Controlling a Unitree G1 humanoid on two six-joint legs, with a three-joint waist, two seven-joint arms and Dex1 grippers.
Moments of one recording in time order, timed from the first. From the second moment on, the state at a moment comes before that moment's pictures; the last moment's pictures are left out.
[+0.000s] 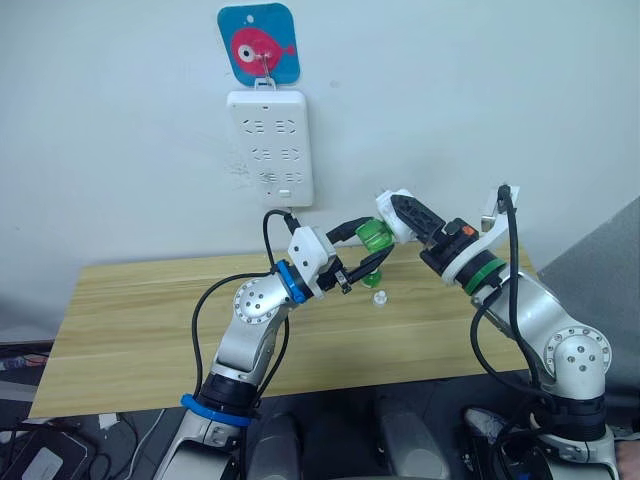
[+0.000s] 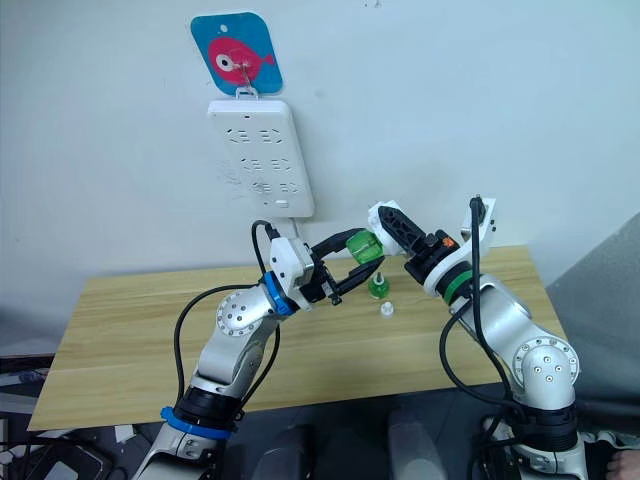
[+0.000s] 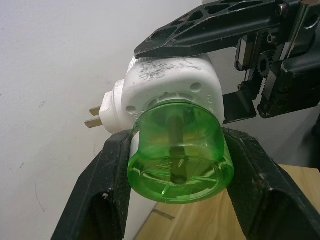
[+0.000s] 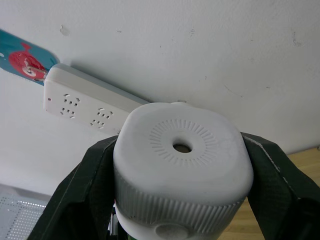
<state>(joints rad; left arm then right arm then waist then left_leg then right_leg) -0.37 0.17 -0.19 -0.03 -0.21 -0.14 -0.73 -0.32 -0.31 -0.10 -0.49 1.63 0.66 -0.44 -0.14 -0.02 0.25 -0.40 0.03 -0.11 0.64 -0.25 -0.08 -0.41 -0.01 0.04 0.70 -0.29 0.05</state>
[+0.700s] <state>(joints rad) -0.25 0.31 -0.14 -0.15 -0.25 0.04 -0.72 -0.34 -0.39 -0.06 -0.49 1.54 0.66 -0.40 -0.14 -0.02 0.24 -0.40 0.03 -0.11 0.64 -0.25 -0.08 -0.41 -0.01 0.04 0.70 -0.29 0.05</state>
